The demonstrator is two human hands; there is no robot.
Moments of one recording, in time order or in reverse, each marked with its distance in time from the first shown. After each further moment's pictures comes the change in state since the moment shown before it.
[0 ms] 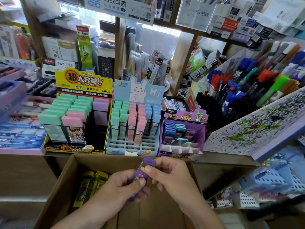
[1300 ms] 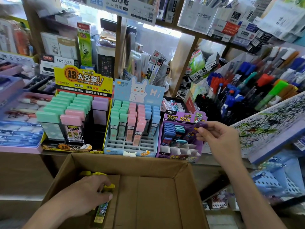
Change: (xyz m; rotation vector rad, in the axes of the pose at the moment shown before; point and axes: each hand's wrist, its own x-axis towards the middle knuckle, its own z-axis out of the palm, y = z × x) left_hand -0.005 -0.006 -0.074 0.965 0.018 -0.285; right_hand 0.055 -0.038 -0.128 -0.338 0.417 -0.397
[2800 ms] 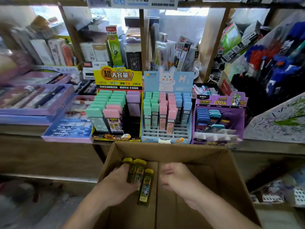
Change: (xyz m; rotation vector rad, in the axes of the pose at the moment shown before) left_hand -0.034 -0.010 0.007 -0.016 0.169 -0.212; right_hand -0.138 -0.019 0.160 0.036 -0.733 0.769
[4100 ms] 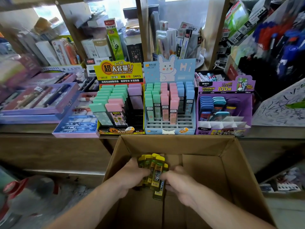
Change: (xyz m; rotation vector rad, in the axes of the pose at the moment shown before) left_hand 0.018 0.006 0.026 -0.532 -0.077 -0.144; right_hand 0.016 0.029 0.037 0.344 0.004 0.243
